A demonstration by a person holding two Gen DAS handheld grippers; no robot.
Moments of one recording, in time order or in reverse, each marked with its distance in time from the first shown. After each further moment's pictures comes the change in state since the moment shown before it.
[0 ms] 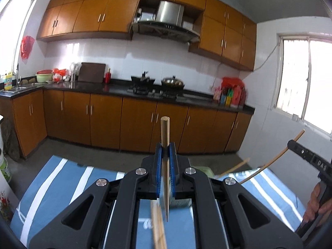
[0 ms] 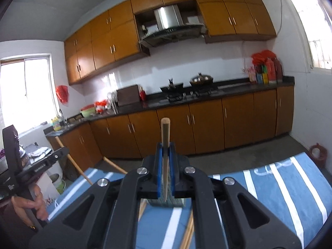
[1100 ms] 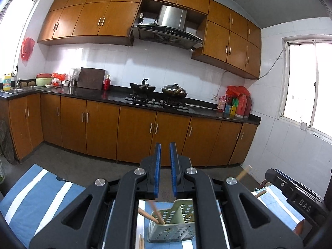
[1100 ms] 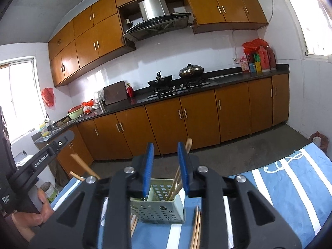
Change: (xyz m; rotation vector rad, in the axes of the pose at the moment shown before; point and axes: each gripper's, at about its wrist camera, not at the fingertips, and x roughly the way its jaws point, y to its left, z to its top) left arm 0.085 -0.038 -0.005 -0.010 -0.059 0.036; right arm 0.103 -0.014 -0.022 0.074 0.054 -0.069
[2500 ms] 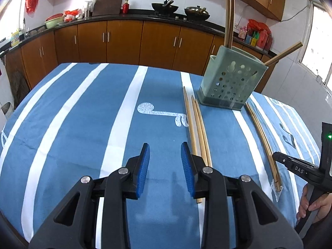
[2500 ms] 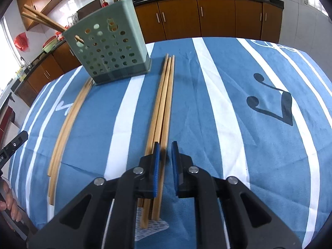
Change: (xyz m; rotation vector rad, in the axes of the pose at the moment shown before) left arm -0.052 0.095 -0.190 -0.022 0.532 0.098; right arm 0.015 -0.049 -0.226 0.011 0.601 -0.147
